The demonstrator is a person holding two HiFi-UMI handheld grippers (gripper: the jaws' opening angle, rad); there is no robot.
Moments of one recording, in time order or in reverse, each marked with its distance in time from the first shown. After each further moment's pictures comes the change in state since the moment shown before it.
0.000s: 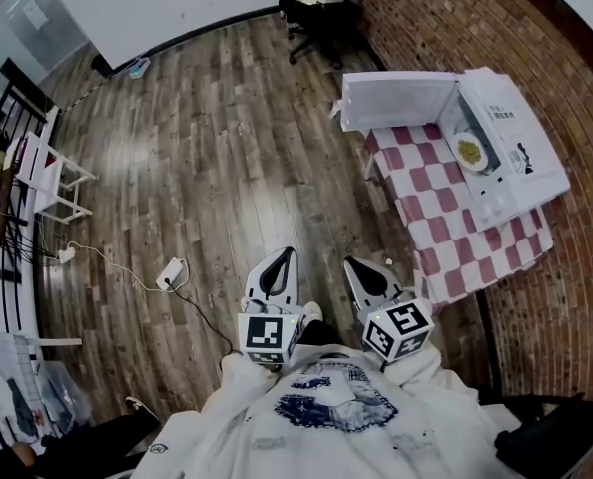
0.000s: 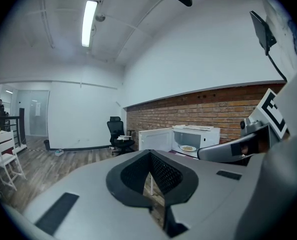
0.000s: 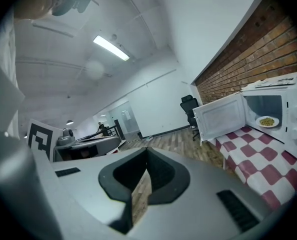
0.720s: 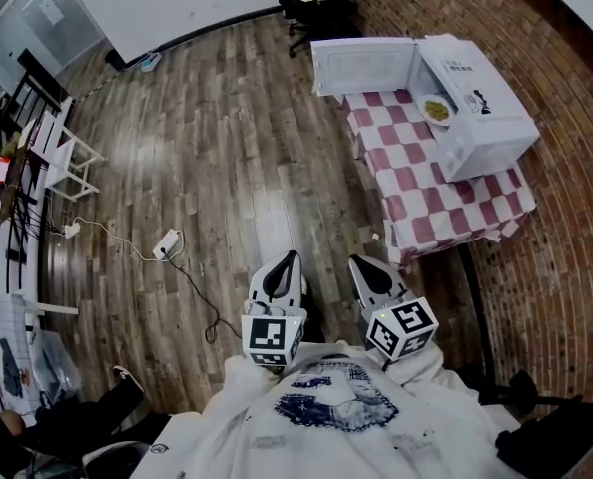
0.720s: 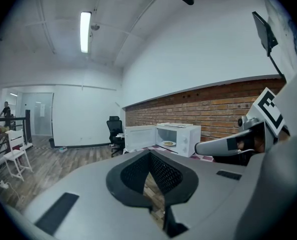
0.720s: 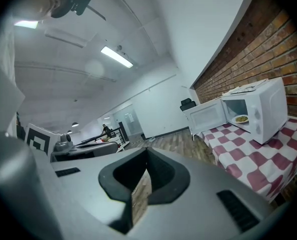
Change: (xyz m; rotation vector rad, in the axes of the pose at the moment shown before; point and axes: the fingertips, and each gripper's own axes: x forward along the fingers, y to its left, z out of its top) left arm -0.136 -0.182 -0.043 0.006 0.001 0.030; right arm -0.214 0.006 -0.061 0.006 -0.039 0.032
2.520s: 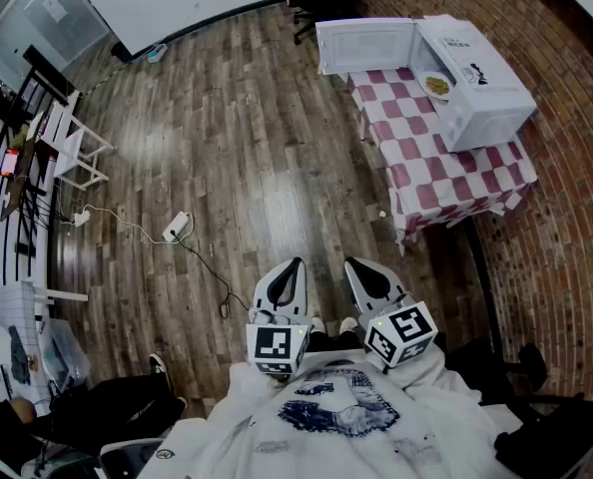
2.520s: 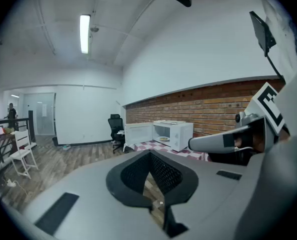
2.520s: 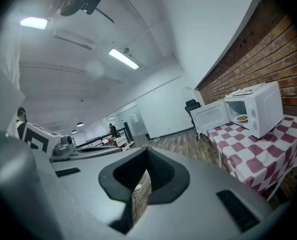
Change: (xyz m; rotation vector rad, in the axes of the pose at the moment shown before) left arm -0.102 -0.032 -0.016 0.016 0.023 0.009; right arm -0.065 0.080 -0.027 -0.024 -0.011 0.042
